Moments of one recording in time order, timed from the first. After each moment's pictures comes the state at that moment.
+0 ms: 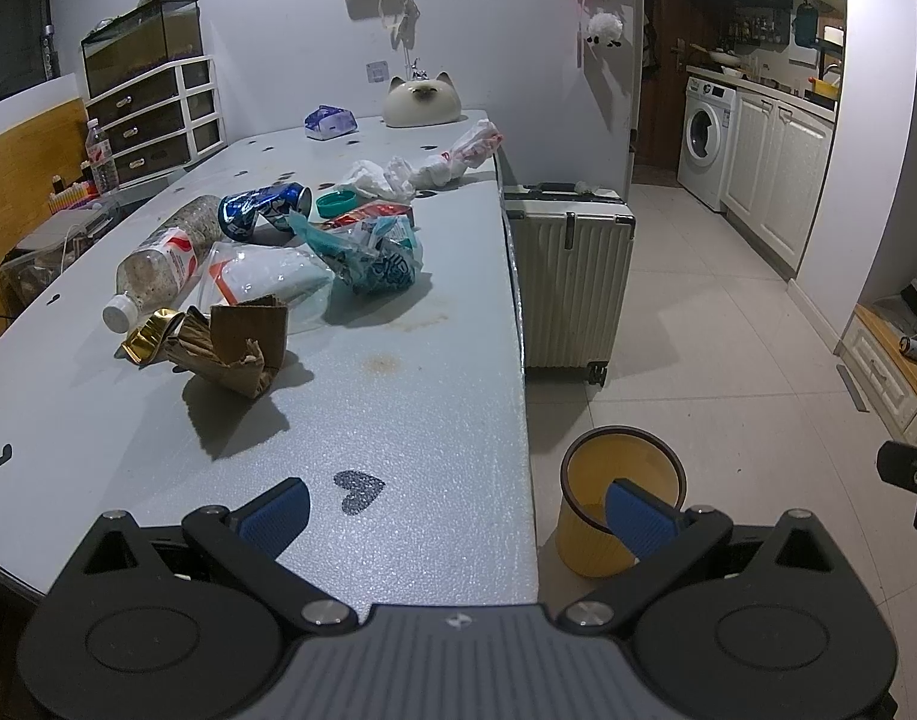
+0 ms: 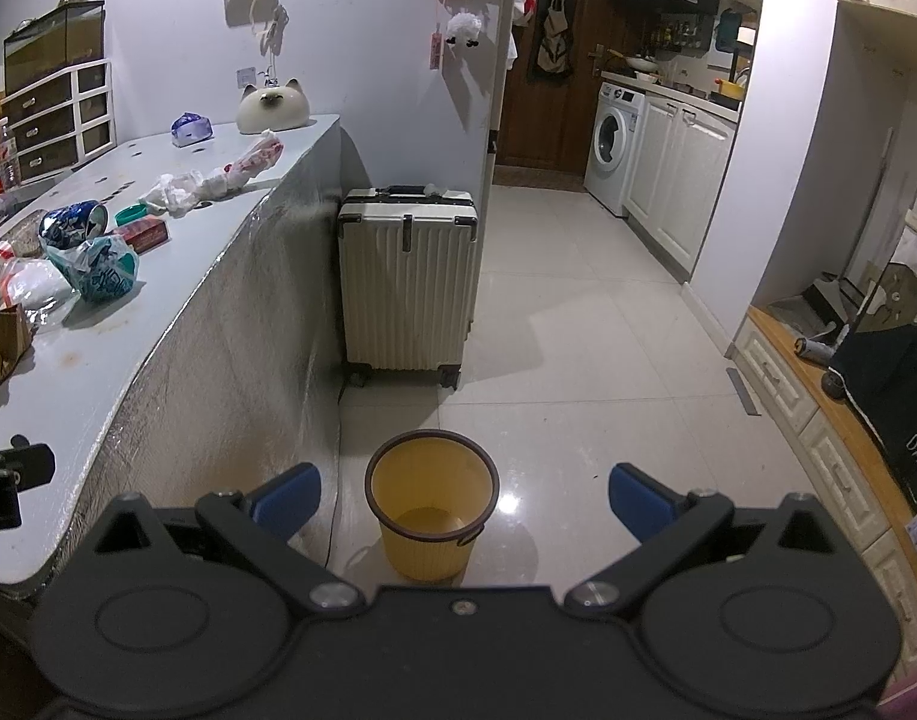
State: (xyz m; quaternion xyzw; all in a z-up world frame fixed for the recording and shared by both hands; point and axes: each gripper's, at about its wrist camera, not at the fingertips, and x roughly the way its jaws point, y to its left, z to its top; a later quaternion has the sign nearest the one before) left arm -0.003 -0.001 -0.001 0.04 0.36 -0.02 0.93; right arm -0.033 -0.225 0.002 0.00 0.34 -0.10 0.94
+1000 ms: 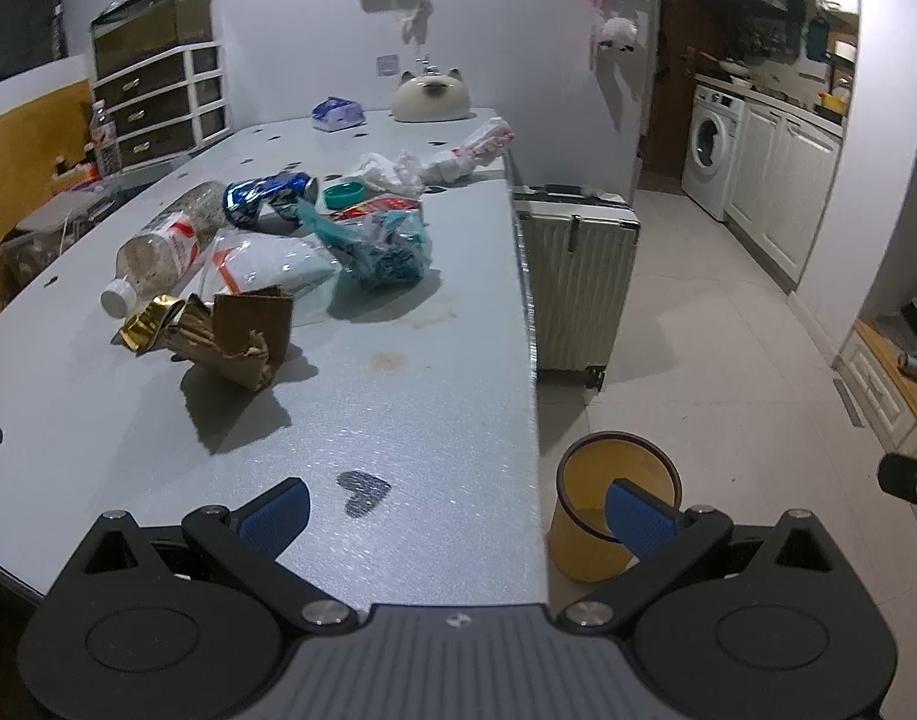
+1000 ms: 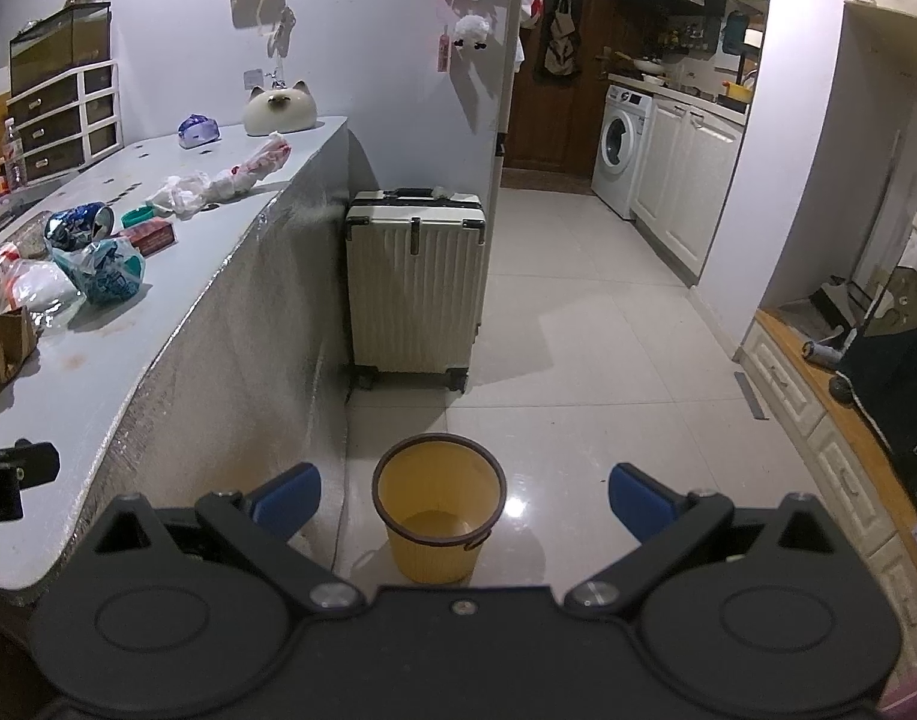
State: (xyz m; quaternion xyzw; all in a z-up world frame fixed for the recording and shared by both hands) left arm 0.007 0.010 -0.005 0.02 0.37 -0.01 0.93; right arm -0.026 -0.226 0.002 0.00 0.34 -0.09 0.94
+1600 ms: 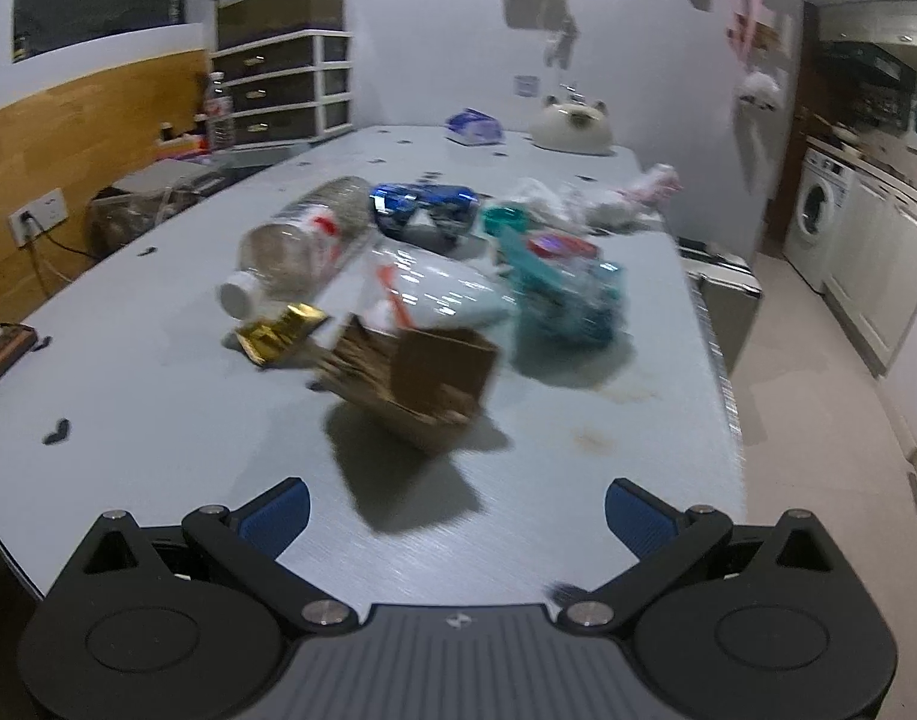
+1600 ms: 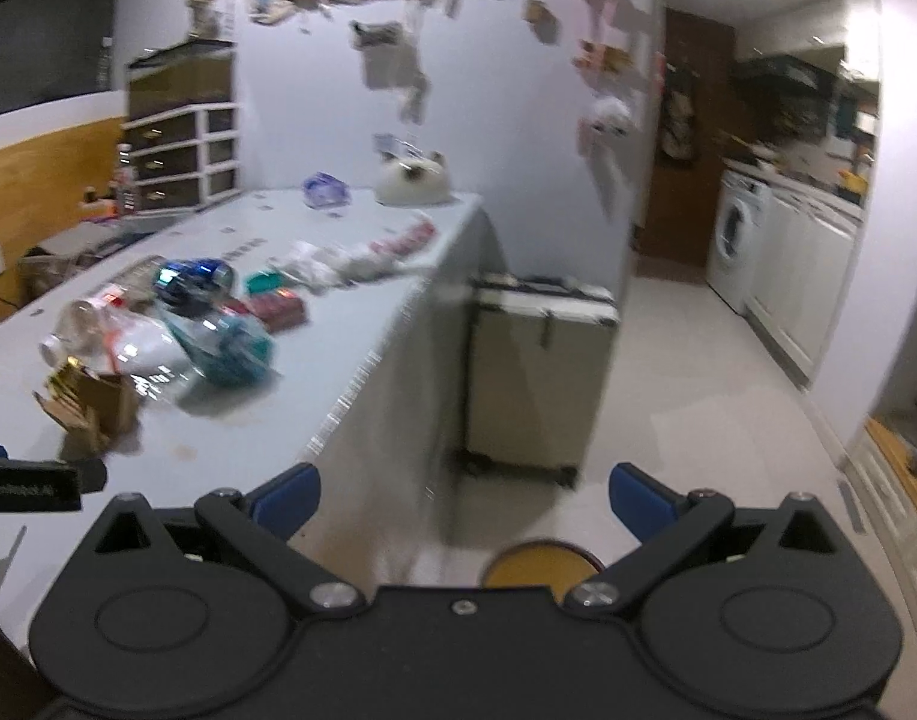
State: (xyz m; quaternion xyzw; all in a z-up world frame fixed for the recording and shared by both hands) left arm 0.054 0.095 -0.008 -0.03 0.34 0.09 0.94; right arm 0.038 -0.160 0.020 -0.02 0.26 0.04 0.97
